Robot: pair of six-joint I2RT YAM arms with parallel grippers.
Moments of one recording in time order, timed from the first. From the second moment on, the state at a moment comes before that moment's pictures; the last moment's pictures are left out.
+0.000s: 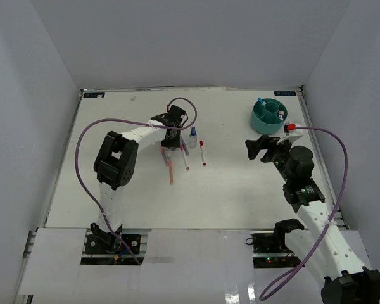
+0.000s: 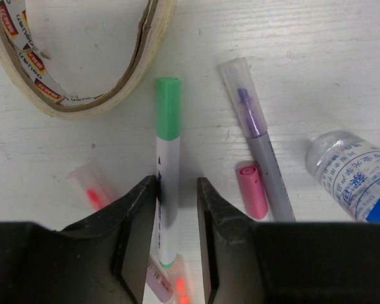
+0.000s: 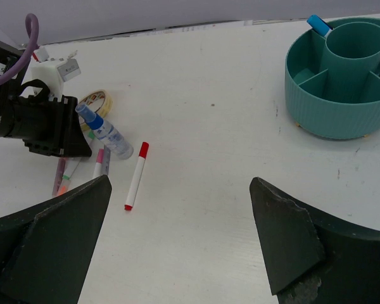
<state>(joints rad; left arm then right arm) -0.51 2.09 1.53 -0.54 -0.23 -0.37 0.24 0.69 0.53 0.05 -0.11 0.28</state>
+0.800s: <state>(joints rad) -0.51 2.08 1.54 -0.53 -0.20 -0.36 0.24 0.69 0.52 0.05 -0.11 0.28</state>
